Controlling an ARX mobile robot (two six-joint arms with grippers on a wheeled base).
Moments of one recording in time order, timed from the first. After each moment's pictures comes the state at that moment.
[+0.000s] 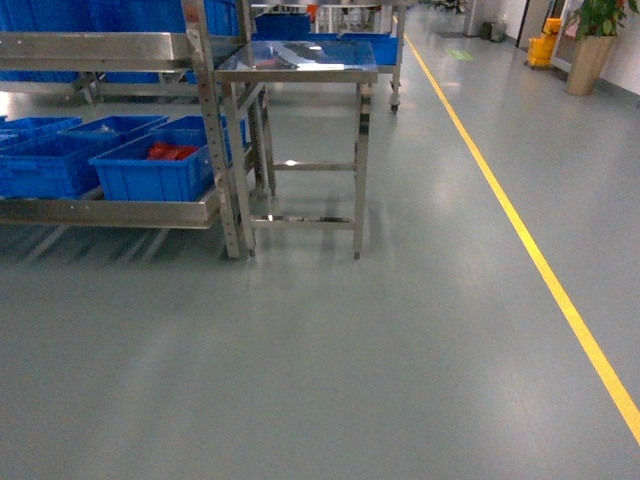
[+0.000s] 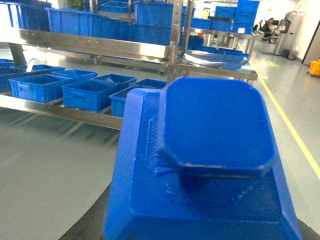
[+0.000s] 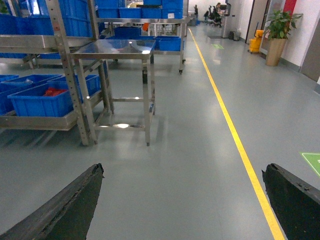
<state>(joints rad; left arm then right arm) -0.29 0.16 0.16 0.02 -0.48 -0.05 0.00 0.01 0.01 0.00 0.00 0.00</state>
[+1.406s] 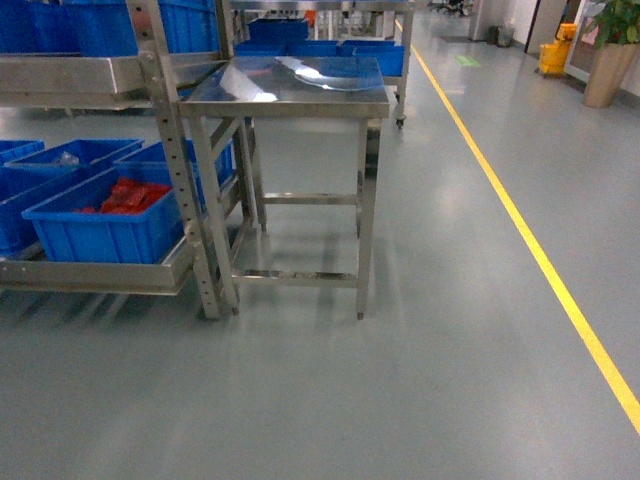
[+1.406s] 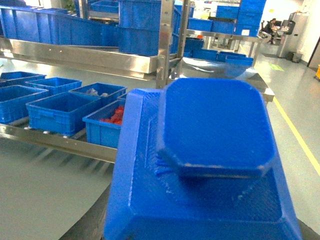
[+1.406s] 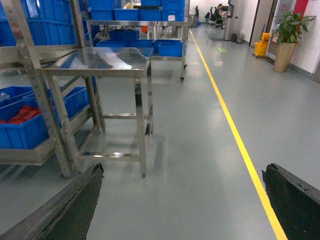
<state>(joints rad) -0.29 0.16 0.16 0.02 -0.48 -0.05 0.00 0.01 0.01 -0.01 0.00 0.00</state>
